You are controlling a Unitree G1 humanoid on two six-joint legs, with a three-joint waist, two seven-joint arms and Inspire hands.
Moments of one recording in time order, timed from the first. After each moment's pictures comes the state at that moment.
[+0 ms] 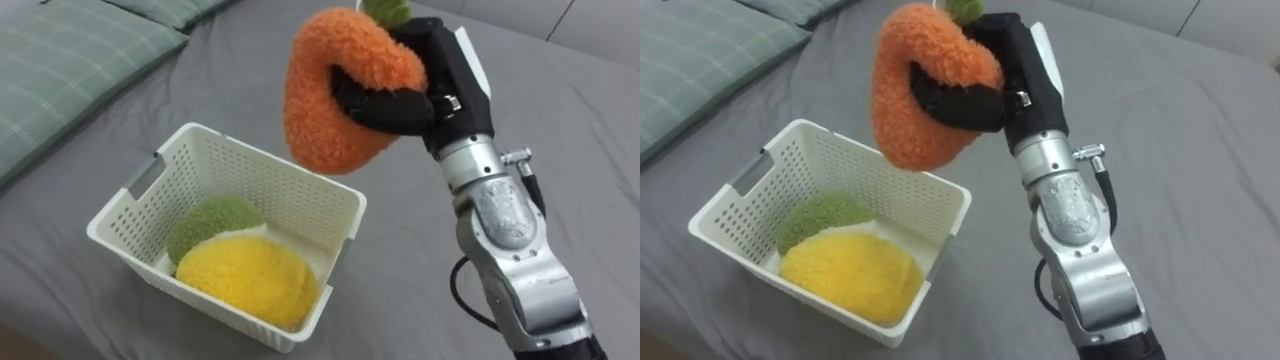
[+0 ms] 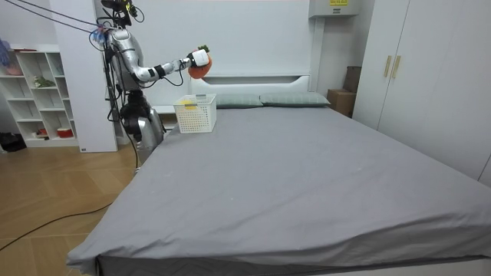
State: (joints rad) left arm 0.14 0.15 0.14 1.04 0.25 0.08 0.20; right arm -0.24 -0.21 0.23 -0.17 0.12 0.05 -0.06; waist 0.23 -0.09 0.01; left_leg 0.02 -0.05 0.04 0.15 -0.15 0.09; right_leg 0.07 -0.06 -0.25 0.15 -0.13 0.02
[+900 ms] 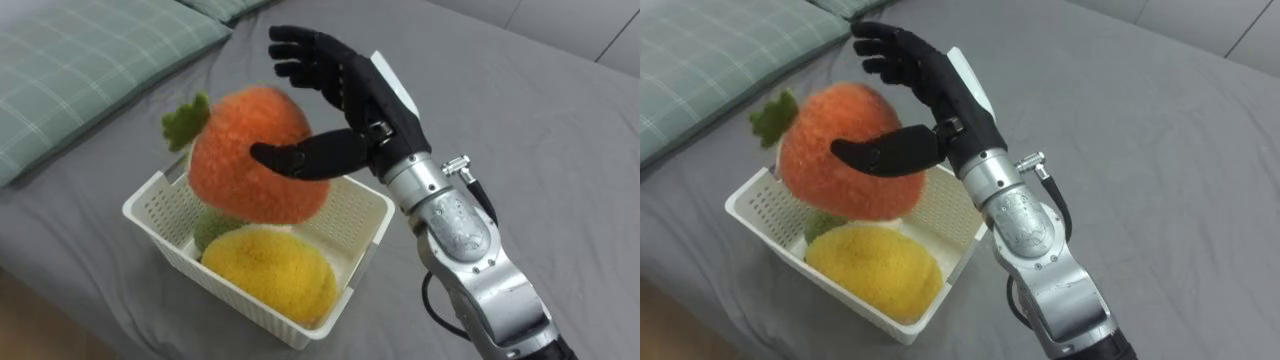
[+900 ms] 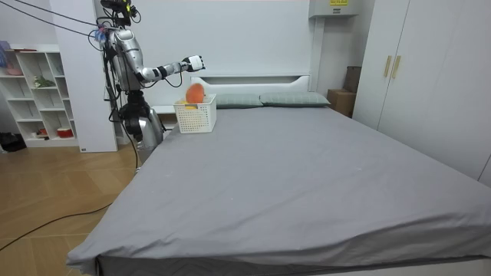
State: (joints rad) left arm 0.13 0.17 0.11 0.98 0.32 0.09 0.17; right arm -0.24 -0.21 0.37 -0.16 0.12 0.06 0.00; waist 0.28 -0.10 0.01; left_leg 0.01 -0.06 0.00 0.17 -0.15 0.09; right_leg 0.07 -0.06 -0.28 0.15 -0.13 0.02
